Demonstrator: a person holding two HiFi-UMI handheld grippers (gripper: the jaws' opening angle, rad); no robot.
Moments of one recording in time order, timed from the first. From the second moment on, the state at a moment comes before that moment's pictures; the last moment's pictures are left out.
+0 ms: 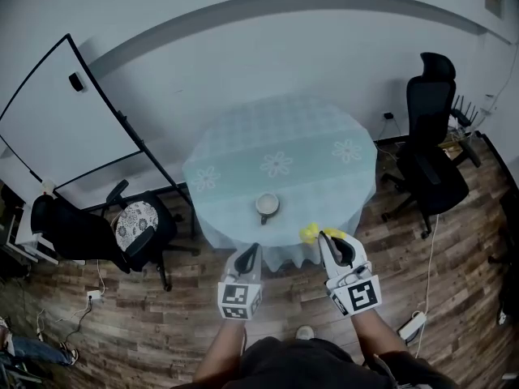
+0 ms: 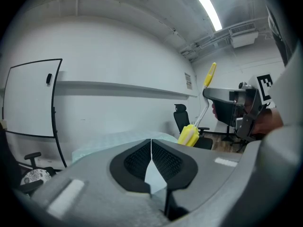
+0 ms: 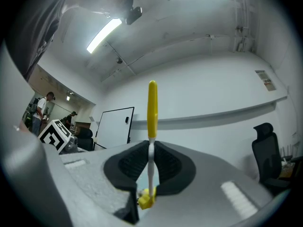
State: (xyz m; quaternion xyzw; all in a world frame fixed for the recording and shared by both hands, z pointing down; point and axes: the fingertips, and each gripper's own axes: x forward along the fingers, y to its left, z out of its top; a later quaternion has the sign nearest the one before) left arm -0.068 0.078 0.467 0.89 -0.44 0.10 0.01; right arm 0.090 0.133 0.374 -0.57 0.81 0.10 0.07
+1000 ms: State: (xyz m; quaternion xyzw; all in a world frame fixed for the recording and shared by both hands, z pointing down) left arm -0.075 -0.098 0.489 0.90 -0.42 0.11 0.01; right arm 0.057 -0.035 0.368 -0.56 0.82 0.12 0.05
